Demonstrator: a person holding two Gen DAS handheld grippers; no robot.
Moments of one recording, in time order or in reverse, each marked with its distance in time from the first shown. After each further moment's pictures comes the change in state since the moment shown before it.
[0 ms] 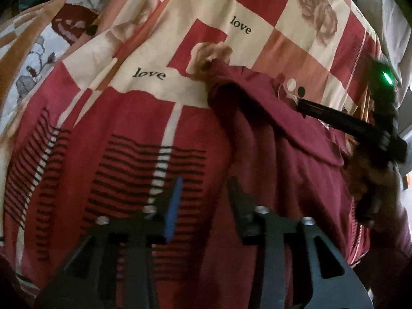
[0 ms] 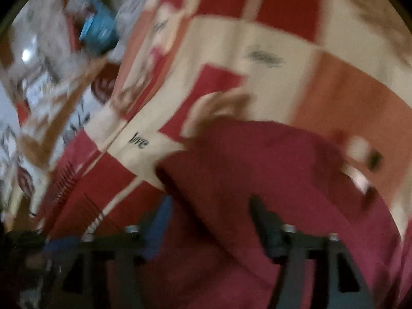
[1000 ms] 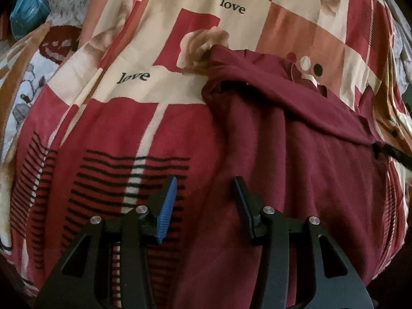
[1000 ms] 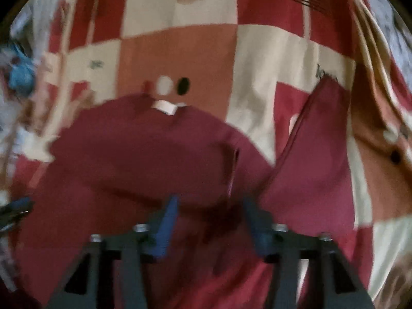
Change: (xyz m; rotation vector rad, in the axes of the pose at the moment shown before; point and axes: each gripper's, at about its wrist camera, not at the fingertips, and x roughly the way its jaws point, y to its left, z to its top) left arm 0.053 -0.038 0.008 0.109 0.024 0.186; right arm -0.101 -0.163 -0.110 0.269 0.020 -0.204
